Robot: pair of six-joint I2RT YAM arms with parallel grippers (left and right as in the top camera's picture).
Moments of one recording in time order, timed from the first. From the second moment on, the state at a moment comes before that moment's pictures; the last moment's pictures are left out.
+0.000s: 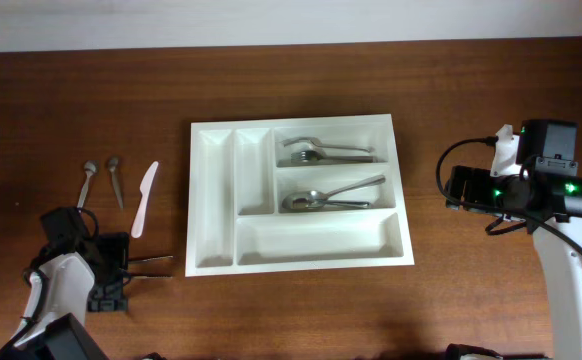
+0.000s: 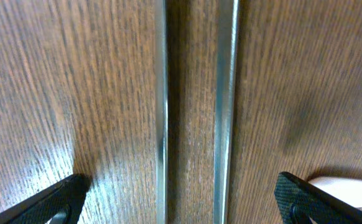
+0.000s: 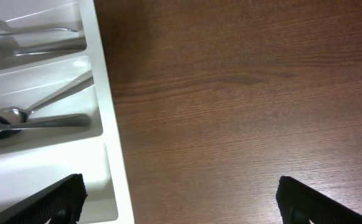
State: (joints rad) left arm 0.49 1.45 0.65 -0.61 0.02 -1.11; right arm -0.19 1.28 1.18 -1.03 -0.10 0.03
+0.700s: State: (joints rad) left arm 0.49 1.39 0.89 -0.99 0.07 -1.05; right arm -0.19 1.28 1.18 -1.04 -0.09 0.03
